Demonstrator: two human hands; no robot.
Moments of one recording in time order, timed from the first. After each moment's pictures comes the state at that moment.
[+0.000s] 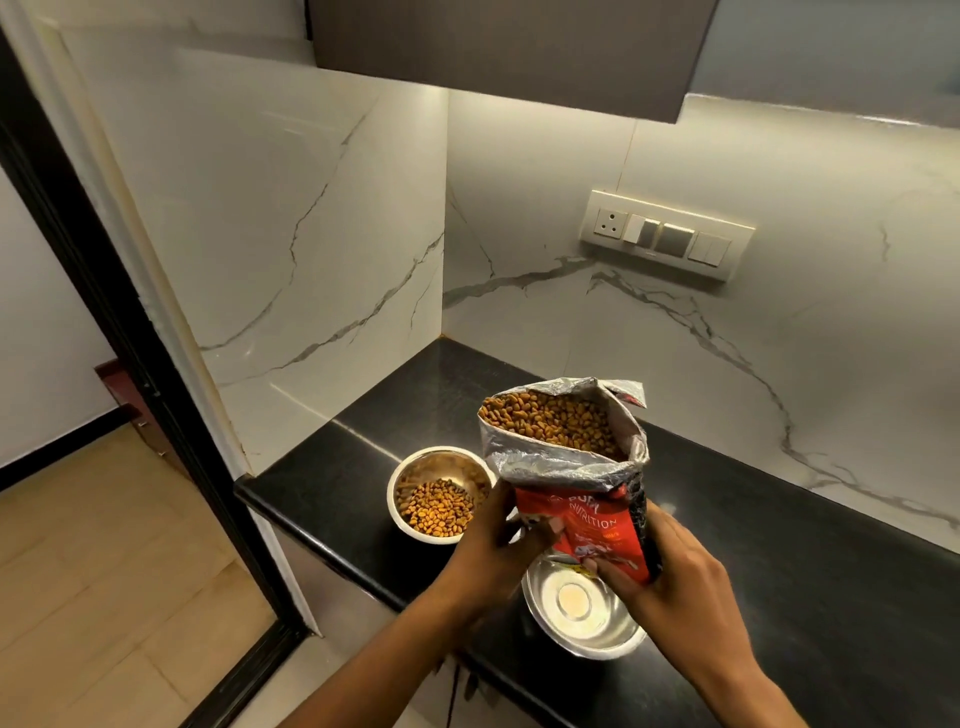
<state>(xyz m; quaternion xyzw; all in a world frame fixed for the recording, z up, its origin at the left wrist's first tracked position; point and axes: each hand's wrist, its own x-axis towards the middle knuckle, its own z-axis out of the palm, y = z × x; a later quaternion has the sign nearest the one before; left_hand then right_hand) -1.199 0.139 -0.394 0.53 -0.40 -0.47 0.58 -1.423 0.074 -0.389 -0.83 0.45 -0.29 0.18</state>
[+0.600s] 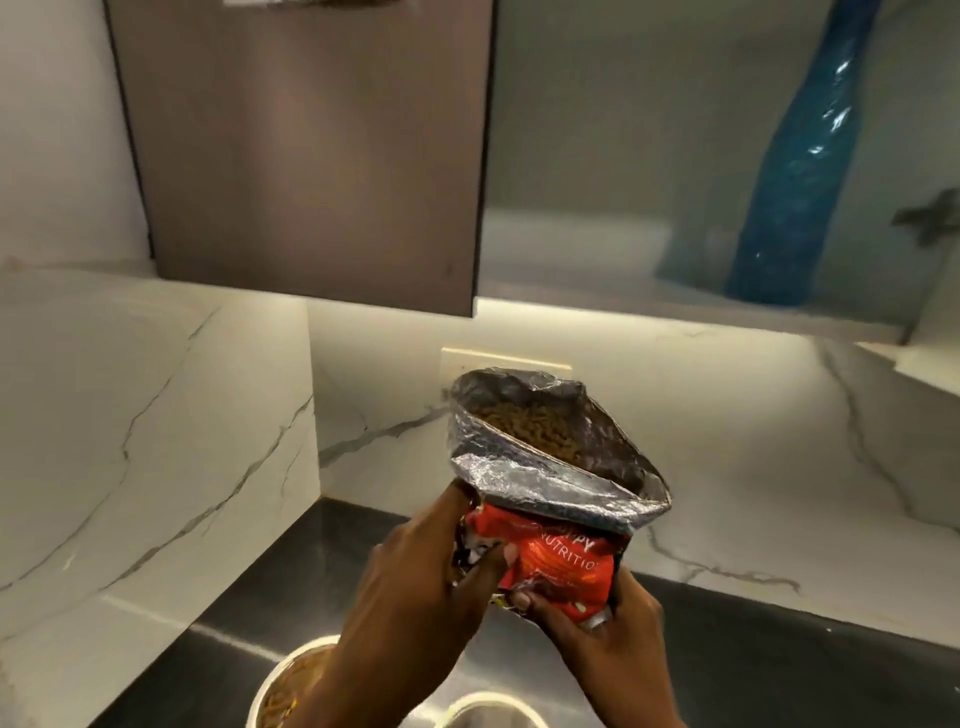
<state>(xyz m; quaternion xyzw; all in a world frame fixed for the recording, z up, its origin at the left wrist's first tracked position) -1.225 0.111 -0.197 0.55 -0.67 -0.15 0.48 -1.421 0.043 -0.293 -0.65 0.40 -0.59 0.27</state>
